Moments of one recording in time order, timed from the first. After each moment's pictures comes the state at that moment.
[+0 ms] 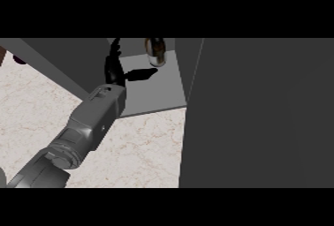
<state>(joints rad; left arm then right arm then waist) -1.13 0.09 -0.33 -0.02 0.61 0.69 -0.50 -0.58 -0.15 -0.05 -2.37 -0.29 0.02 0.84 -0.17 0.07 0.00</state>
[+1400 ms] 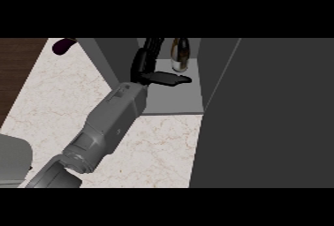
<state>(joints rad) -1.10 0.01 -0.26 -0.27 0.66 0.10 -0.66 -0.58 -0.20 -0.09 -2.38 -0.27 -0.06 0.92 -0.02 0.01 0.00</state>
